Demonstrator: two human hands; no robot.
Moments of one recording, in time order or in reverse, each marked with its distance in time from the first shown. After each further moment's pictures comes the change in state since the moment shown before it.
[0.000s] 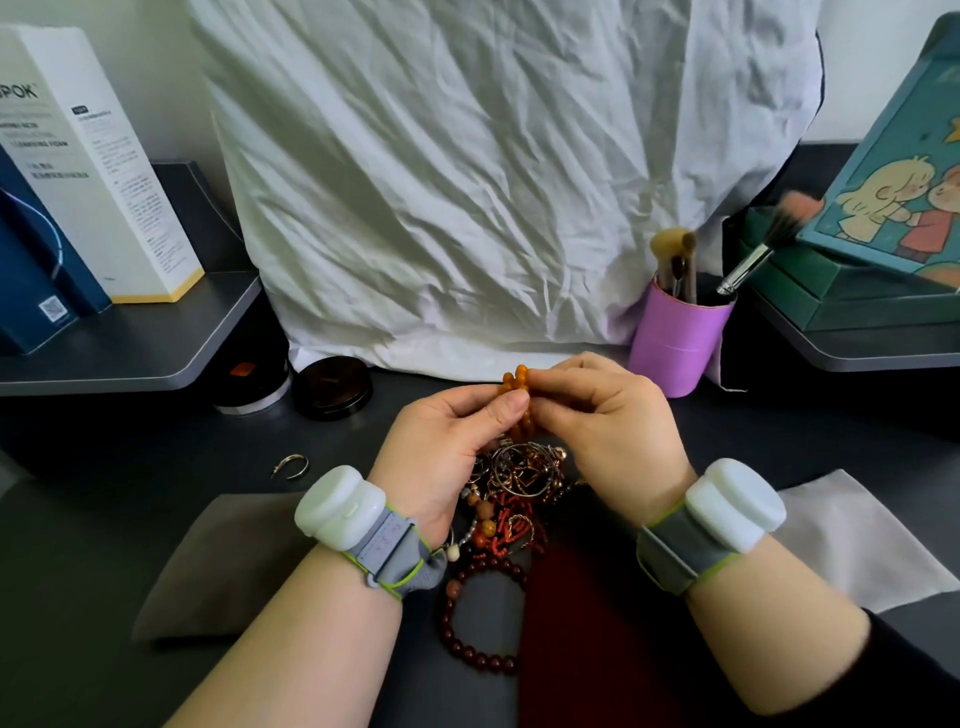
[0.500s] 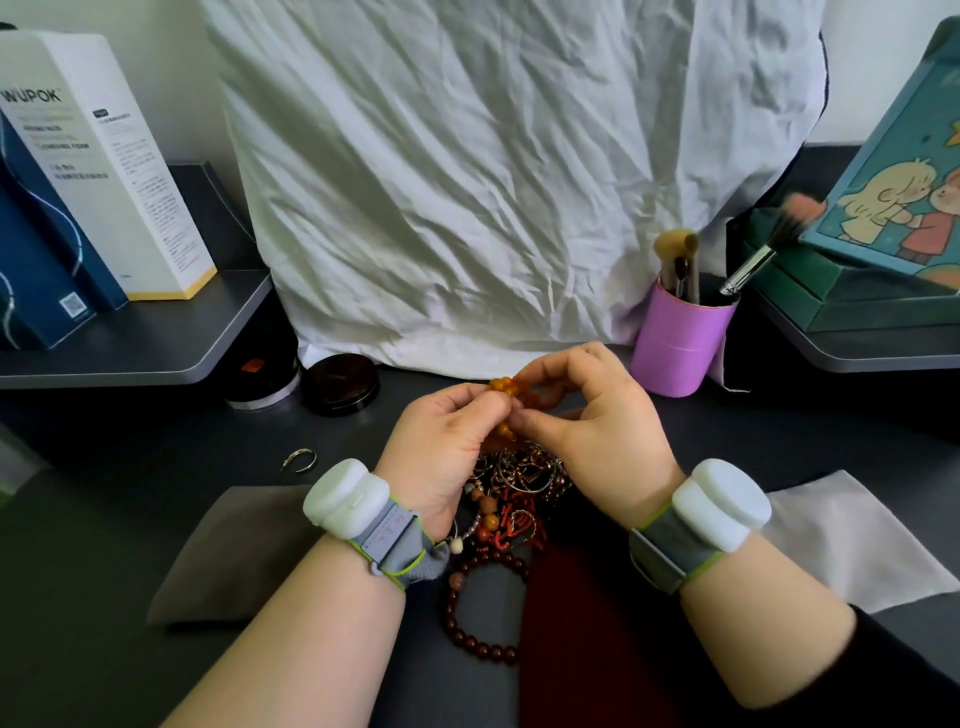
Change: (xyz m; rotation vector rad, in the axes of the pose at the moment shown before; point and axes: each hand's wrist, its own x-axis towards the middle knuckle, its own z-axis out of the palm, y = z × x) left_hand 0.002 0.000 0.002 0.037 0.102 -0.054; right_hand -0.001 -0.001 0.005 -0.169 0.006 -0.058
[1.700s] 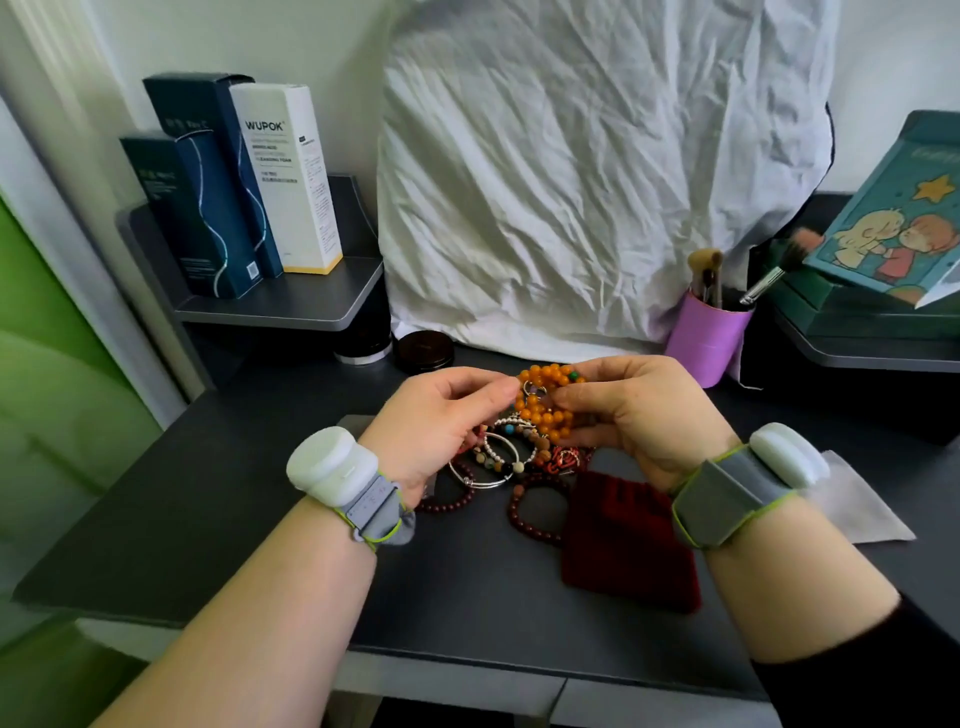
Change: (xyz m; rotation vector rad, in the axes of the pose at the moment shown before) left_hand -0.085 0.041 -0.057 0.239 -0.018 0.116; right_hand -0.038 -0.073 -0.012 0.530 -0.265 0.462
